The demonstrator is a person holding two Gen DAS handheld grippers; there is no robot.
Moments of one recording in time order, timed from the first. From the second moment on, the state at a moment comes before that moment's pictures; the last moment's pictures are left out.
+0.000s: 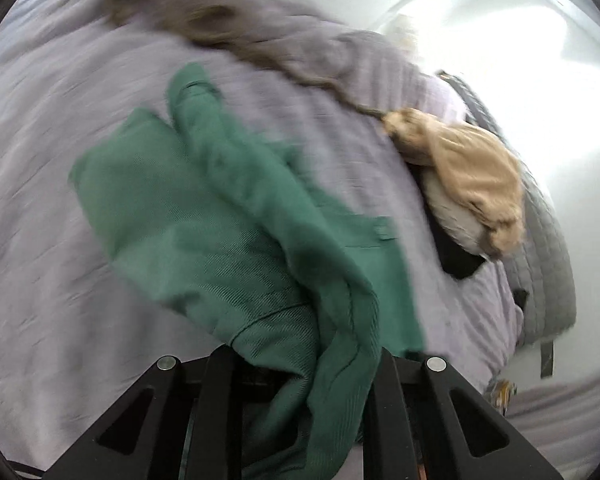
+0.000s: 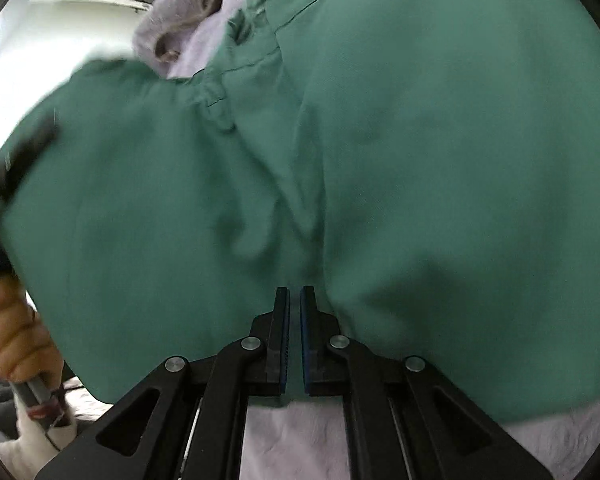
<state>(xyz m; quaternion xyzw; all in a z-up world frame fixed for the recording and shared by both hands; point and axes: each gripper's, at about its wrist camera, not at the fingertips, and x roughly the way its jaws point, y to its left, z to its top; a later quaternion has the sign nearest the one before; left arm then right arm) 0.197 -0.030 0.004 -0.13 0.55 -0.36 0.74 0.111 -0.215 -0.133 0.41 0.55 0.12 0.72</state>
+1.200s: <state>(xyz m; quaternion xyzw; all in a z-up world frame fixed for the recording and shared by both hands) 0.158 -0.101 -0.051 -0.01 0.58 -0.19 0.79 0.095 -0.438 -0.125 0.61 0.41 0.11 0.67</state>
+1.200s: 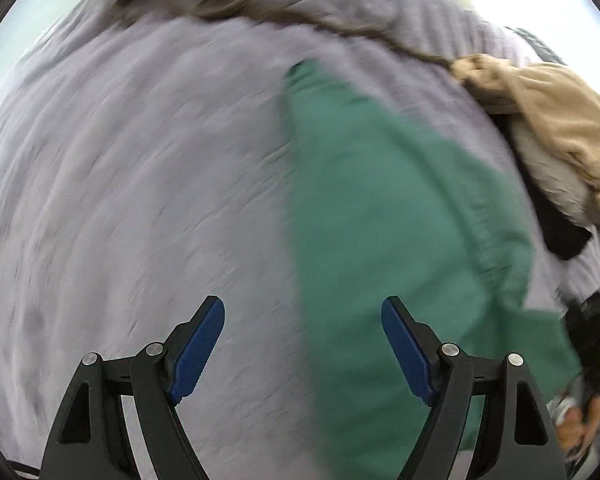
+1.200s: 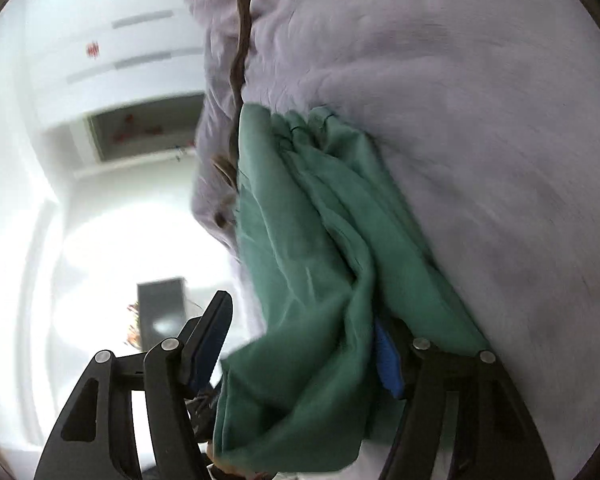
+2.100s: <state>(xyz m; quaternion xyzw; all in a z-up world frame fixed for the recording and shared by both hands) 0.116 -0.126 -0.034 0.04 0.57 -0.25 0.78 0.064 -0.417 -0.042 0.33 0.50 0.04 0.80</state>
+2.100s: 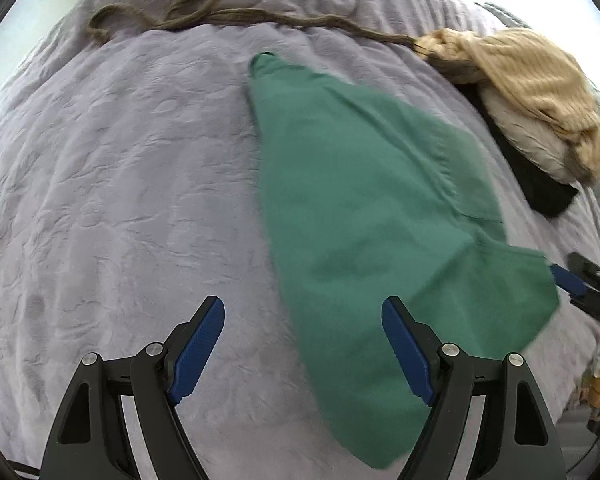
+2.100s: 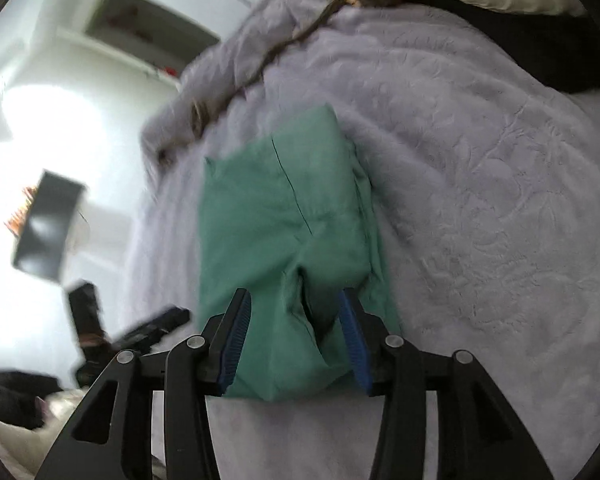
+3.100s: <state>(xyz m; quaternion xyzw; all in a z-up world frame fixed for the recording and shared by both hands) 0.070 -0.084 -0.076 0.04 0.61 -0.24 0.75 0.070 -0.394 -0.058 0.26 0.53 -0.02 0.80</state>
